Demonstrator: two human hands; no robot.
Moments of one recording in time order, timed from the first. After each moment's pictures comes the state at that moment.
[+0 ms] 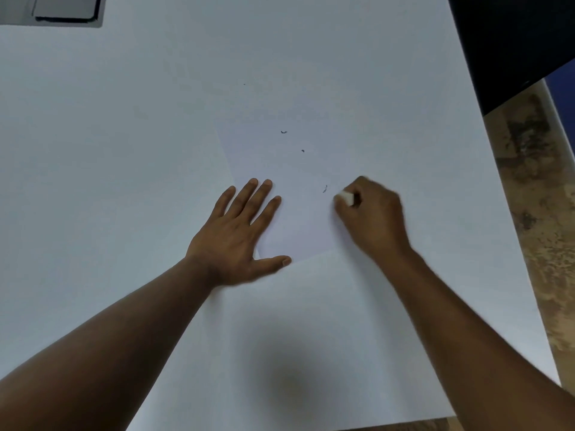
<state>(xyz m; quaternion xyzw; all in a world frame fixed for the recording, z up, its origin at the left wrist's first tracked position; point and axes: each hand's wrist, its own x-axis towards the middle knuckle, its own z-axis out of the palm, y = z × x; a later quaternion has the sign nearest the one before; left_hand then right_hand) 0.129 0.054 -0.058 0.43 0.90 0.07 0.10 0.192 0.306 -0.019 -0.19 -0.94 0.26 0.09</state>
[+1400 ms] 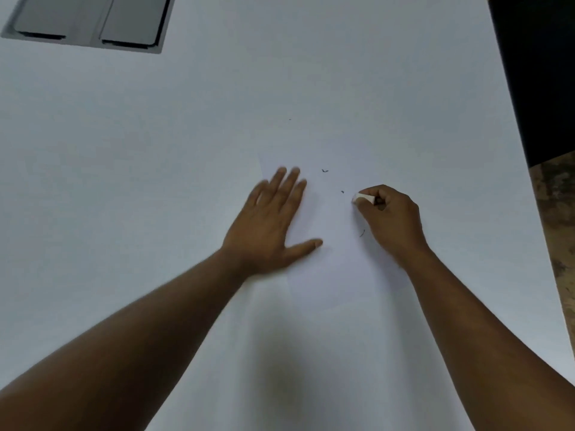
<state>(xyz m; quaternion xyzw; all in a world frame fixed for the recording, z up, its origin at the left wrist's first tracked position) 0.067 0.070 -0.044 0.36 0.92 0.16 0.06 0.113 0.308 -0.016 -0.25 -0.88 0.41 0.00</state>
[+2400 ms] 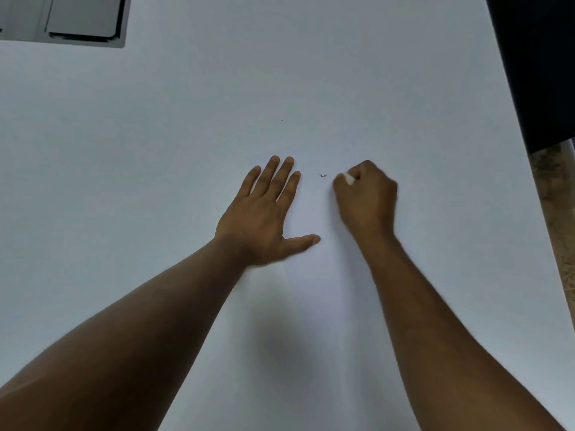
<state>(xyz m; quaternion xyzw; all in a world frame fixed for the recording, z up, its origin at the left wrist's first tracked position) 0.012 0.074 -0.063 0.39 0.91 0.10 0.09 0.049 0.258 -0.020 -0.34 -0.90 0.27 0.07</state>
